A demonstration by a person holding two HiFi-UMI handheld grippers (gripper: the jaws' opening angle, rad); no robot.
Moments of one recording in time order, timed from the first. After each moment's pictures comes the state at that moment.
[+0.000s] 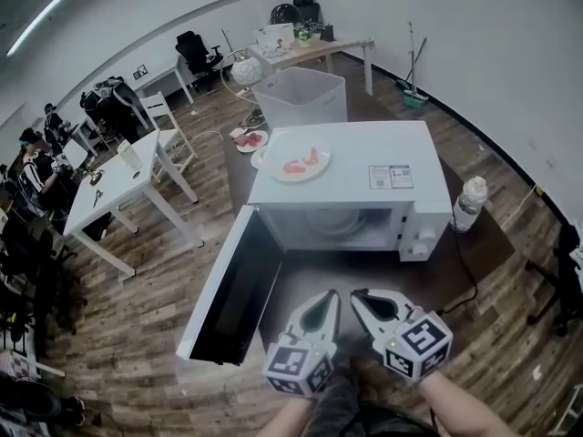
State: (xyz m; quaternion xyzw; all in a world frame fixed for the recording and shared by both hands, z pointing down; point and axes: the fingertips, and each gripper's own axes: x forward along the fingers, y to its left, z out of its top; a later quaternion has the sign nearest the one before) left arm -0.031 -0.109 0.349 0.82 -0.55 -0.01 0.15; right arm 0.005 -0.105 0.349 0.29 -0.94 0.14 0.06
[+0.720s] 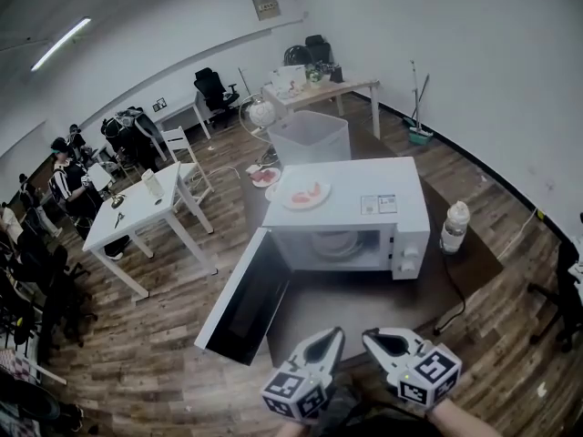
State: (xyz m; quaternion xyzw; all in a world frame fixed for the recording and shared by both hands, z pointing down) left arm 0.006 -0.021 0.322 0.85 -0.50 -0.01 0.17; right arm 0.055 -0.011 0.317 0.26 -0.95 0.15 0.04
